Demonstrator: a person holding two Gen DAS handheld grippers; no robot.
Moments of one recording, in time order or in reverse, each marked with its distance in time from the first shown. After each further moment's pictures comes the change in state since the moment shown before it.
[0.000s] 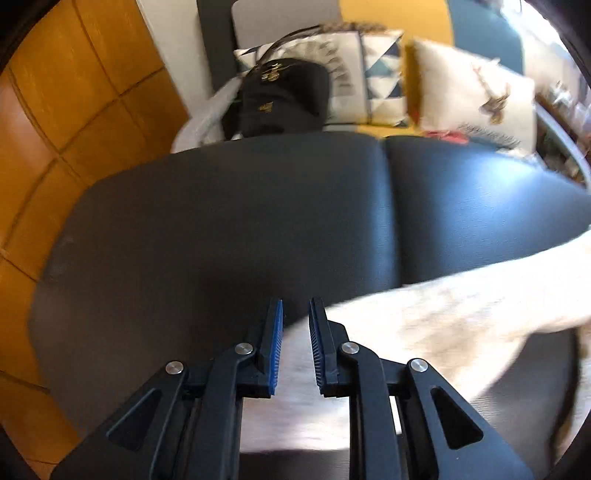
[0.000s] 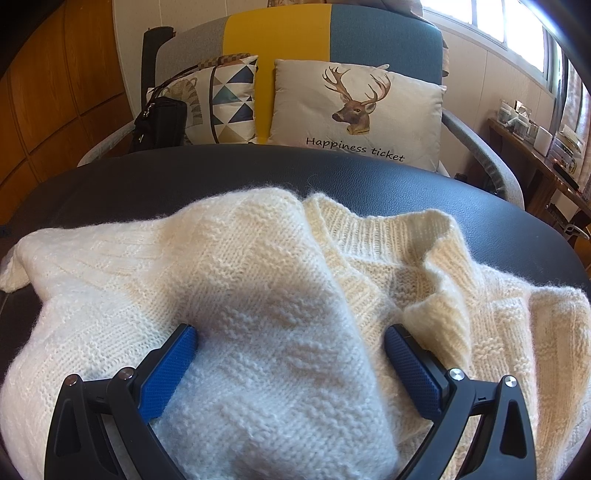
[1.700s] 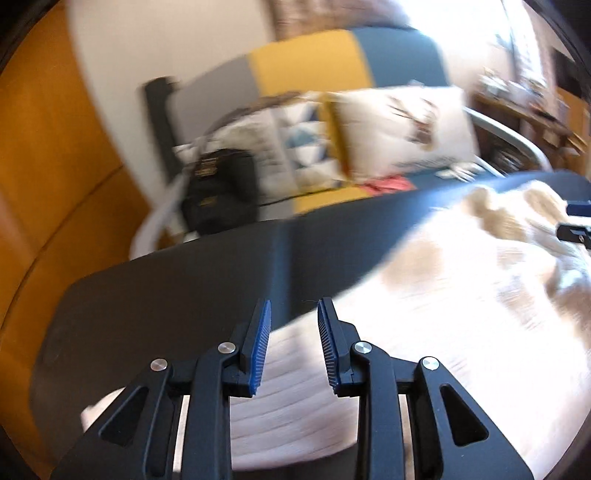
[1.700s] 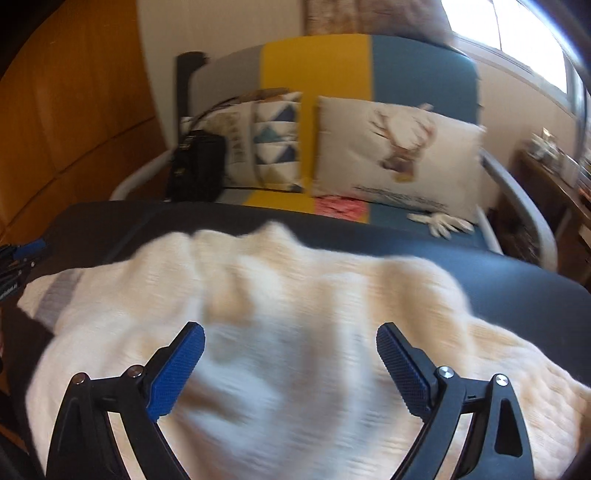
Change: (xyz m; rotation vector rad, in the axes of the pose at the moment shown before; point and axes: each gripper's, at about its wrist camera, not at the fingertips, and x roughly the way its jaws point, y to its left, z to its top) left arm -0.010 -0.098 -0.017 0.248 -0.286 -0.041; right arm -0.012 0.028 0.059 0.007 -0.074 0.101
